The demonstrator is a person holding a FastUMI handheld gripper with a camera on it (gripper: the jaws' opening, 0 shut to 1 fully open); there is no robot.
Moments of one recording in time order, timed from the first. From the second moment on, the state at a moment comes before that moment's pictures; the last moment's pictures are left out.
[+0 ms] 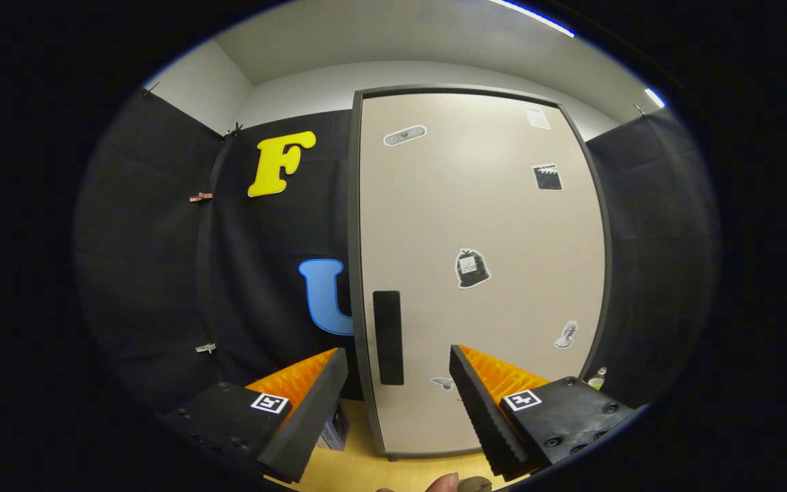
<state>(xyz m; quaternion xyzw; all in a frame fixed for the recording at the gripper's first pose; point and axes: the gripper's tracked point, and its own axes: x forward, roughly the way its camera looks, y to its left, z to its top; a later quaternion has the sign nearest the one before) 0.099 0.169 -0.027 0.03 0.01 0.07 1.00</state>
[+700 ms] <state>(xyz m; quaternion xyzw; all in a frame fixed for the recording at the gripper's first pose) 0.196 0.183 -0.066 0.06 0.05 0.05 1.00</state>
